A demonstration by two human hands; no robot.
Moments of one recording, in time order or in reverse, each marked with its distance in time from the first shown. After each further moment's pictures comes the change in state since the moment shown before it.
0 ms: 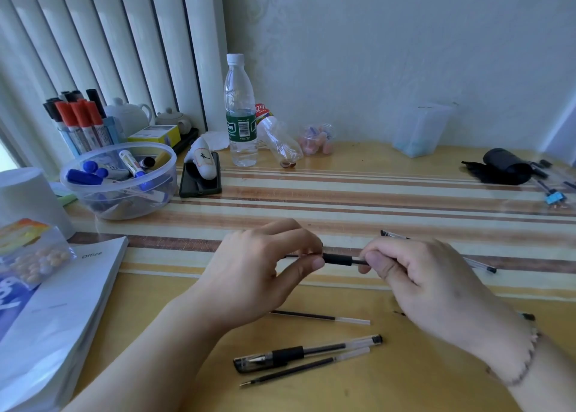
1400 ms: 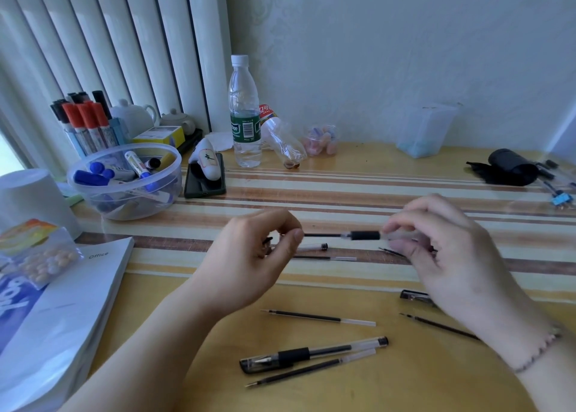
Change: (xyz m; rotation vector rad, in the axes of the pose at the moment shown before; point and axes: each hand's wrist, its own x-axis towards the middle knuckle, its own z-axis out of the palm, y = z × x) left_hand 0.002 -0.011 -0.004 -0.195 0.098 -0.193; right_hand 0.008 0.012 -0.009 -0.060 0.252 -0.059
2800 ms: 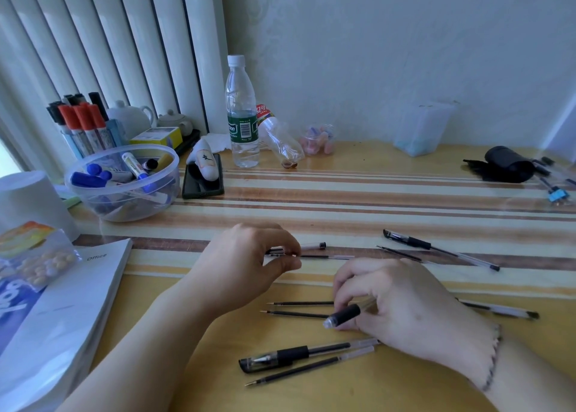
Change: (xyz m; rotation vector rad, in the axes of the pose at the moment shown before) left_hand -0.001 -0.016 0.001 0.257 -0.169 -0.043; right_hand -0.010 -0.030 0.021 -0.027 -0.593 -0.016
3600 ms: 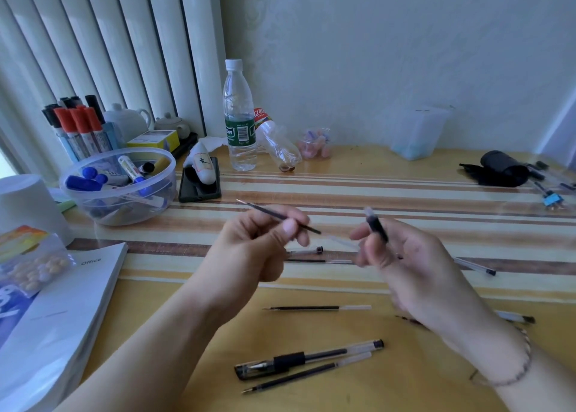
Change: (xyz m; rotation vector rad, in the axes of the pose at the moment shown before) left_hand 0.005 0.028 -0.002 -1.309 0.050 -0.191; right_hand 0.000 -0.001 -0.012 0.840 0.372 0.087
